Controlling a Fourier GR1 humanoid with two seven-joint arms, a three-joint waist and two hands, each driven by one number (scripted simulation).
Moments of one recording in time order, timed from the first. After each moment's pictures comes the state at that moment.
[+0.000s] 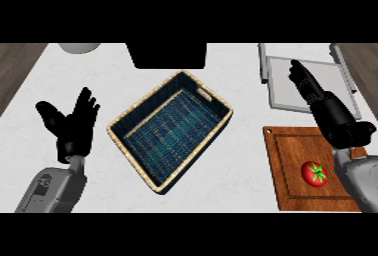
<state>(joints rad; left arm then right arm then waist) -0.24 0.25 -0.10 -1.33 0.30 0.42 0.18 -0.32 -0.50 0.23 -1.47 -0.20 -0.05 -0.08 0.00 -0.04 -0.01</state>
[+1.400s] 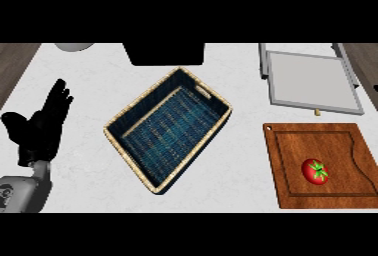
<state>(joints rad) -0.18 0.42 -0.08 -1.46 0.21 0.28 0.12 -0.13 -1.01 0.05 -1.40 -0.01 0.25 -0.20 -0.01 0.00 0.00</state>
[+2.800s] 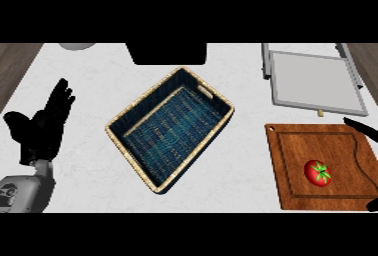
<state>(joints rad) -0.19 0.34 0.01 -1.45 0.12 0.19 0.13 -0.01 -0.78 -0.03 -1.40 0.22 0.47 -0.27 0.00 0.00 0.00</state>
